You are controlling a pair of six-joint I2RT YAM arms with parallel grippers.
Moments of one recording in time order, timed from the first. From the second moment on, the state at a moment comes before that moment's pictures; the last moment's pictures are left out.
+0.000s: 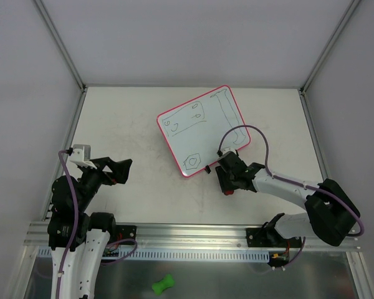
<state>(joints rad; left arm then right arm) -0.04 0.20 0.67 -0.58 0.28 -0.35 0.78 1.32 0.64 -0.43 0.20 0.38</state>
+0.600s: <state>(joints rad) -0.04 0.20 0.67 -0.58 0.28 -0.35 0.79 1.33 0.65 -0.43 0.21 0.38</state>
